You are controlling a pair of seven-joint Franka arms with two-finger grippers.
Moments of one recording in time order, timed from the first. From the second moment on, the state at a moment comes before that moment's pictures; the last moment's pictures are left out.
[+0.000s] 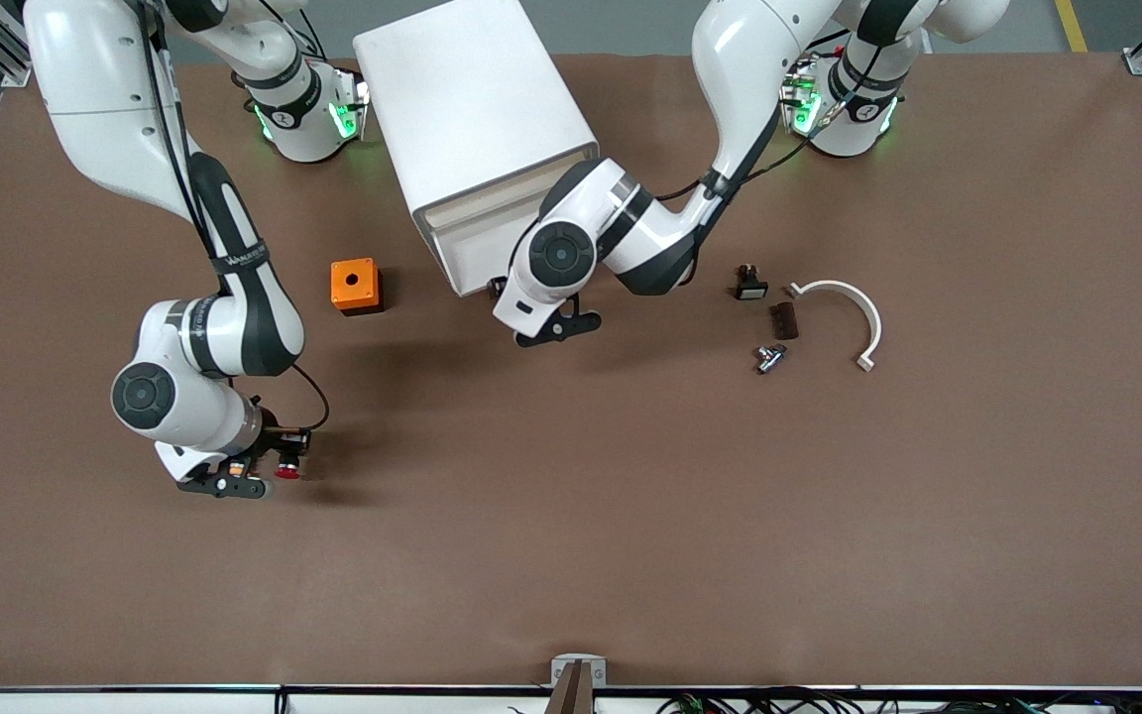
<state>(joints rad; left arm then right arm) -0.83 0.76 -0.08 -1.34 -0.39 1.93 -0.97 0.21 0.63 -0.12 -1.75 0.14 2.31 0.11</state>
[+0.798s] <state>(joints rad) -0.83 0.75 -0.16 -1.35 -0.39 1.93 -1.05 0.17 0.64 -0.12 -1.73 0.23 2.32 0.02</state>
